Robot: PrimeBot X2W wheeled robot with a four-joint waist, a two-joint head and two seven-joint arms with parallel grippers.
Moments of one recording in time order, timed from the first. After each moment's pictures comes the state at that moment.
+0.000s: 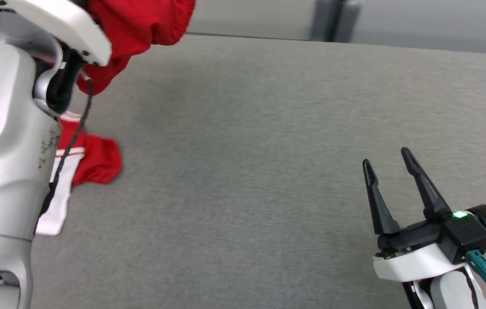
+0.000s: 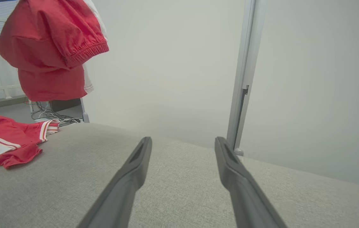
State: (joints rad) left arm -1.08 0.26 -0.37 0.71 -0.60 -0.13 -0.02; right arm -0.14 -0.11 0.18 0.06 0.04 0.13 -0.26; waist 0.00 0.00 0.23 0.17
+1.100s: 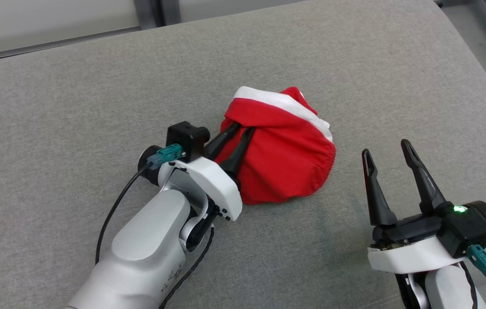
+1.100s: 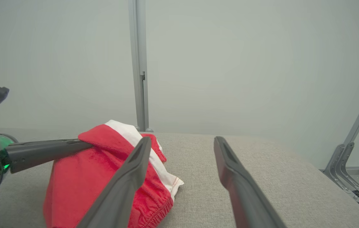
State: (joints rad) left arm -0.71 0.05 -0.74 0.65 -0.68 -0.09 -0.18; right arm -0.16 -0.05 0.16 0.05 0.06 0.13 -0.26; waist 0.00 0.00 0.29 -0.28
